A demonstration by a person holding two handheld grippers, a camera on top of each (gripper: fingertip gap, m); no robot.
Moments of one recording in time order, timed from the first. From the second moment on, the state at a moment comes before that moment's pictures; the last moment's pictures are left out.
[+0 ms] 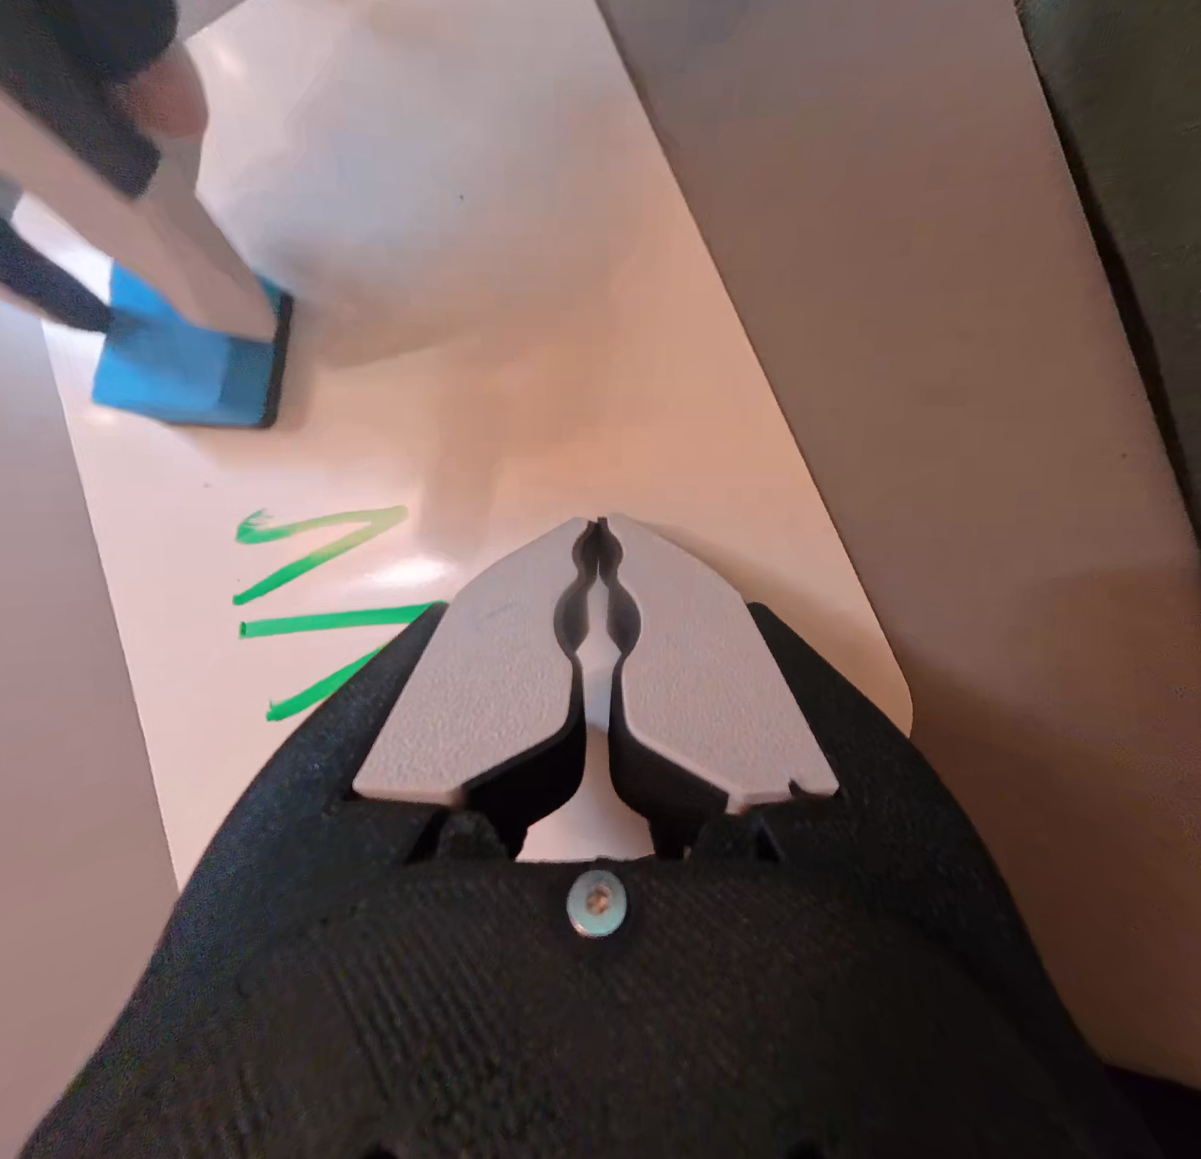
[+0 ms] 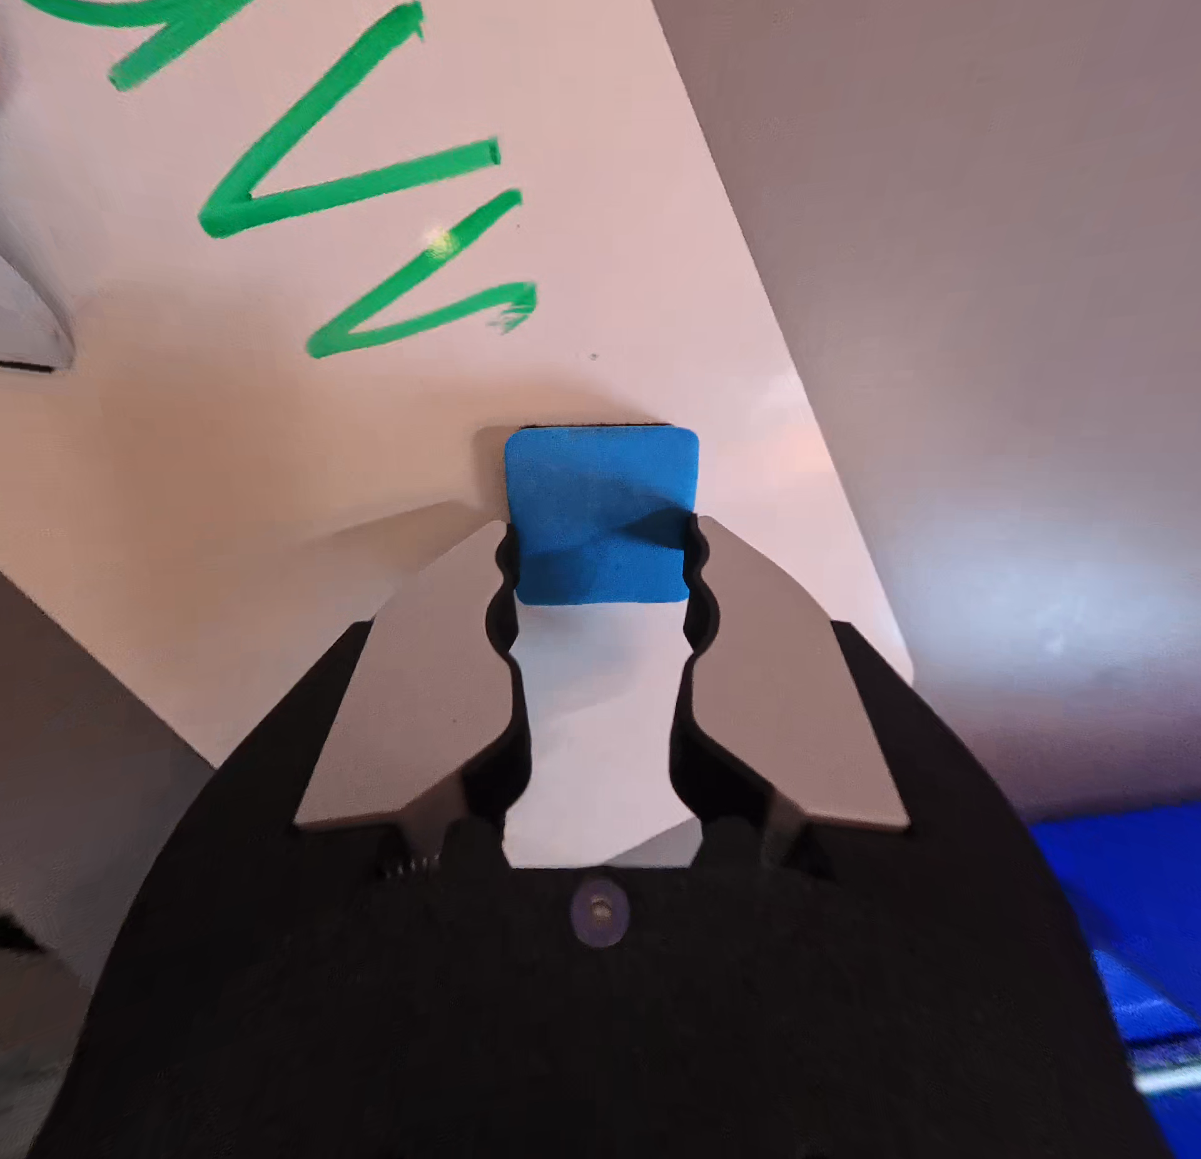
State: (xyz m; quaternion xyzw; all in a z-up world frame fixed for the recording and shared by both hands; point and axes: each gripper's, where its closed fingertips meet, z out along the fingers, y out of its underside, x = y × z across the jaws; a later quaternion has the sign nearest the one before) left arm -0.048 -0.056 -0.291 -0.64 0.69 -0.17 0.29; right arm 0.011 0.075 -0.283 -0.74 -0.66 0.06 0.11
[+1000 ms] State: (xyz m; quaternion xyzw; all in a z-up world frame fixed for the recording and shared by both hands) left arm -0.058 -0.063 -0.291 -0.65 0.68 -0.21 0.29; right arm 0.040 0.032 -0.282 -0.74 -0.65 0.08 0.13
